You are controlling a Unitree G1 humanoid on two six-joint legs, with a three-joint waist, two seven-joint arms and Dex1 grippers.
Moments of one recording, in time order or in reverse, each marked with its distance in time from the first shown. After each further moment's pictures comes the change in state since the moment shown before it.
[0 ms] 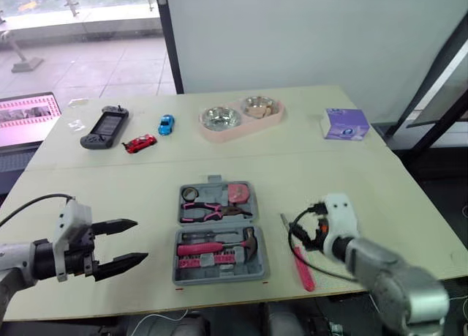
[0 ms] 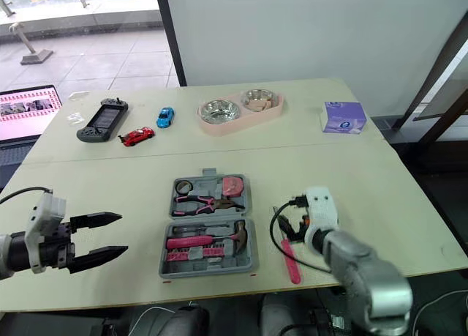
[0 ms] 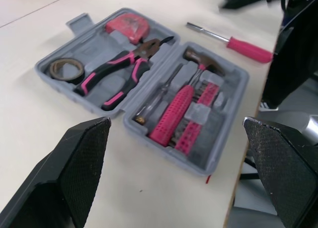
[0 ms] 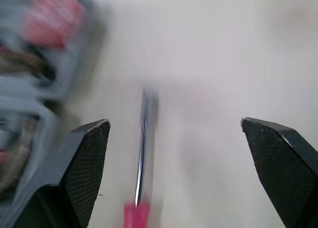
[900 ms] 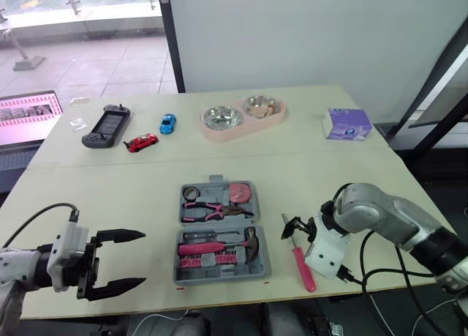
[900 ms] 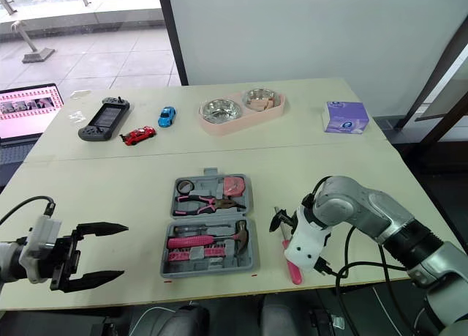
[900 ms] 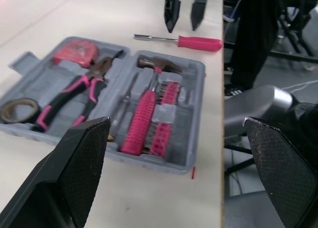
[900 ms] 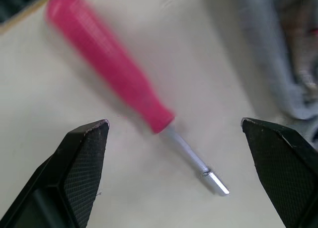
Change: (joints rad) left arm -0.052 -0.046 -0.116 0.195 0.096 -0.389 -0.290; right arm -0.435 -0.516 0.820 0.835 -0.806 -2.136 0.932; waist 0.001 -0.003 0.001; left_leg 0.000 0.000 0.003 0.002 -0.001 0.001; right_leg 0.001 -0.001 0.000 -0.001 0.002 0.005
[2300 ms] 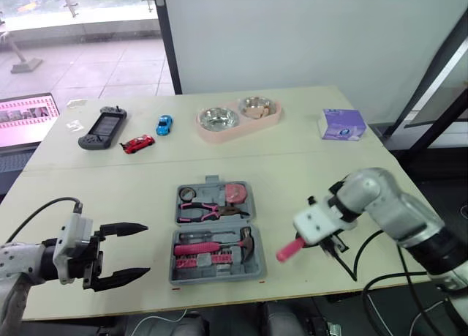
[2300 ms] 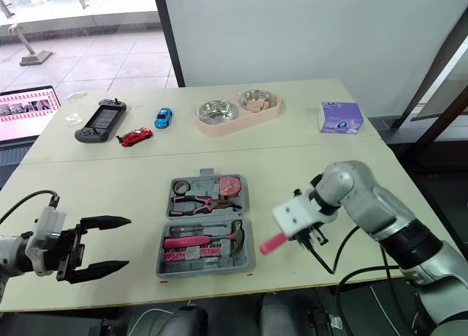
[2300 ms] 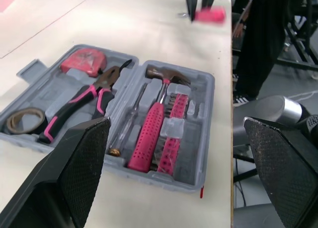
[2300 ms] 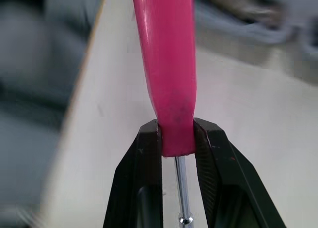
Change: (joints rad) left arm -0.039 -0.009 -0.015 -0.002 -0.004 0.036 0.057; right arm 0.061 0.041 -0.231 -0.367 0.413 1.434 0.294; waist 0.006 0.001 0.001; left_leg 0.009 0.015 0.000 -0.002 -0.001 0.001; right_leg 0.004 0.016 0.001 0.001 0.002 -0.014
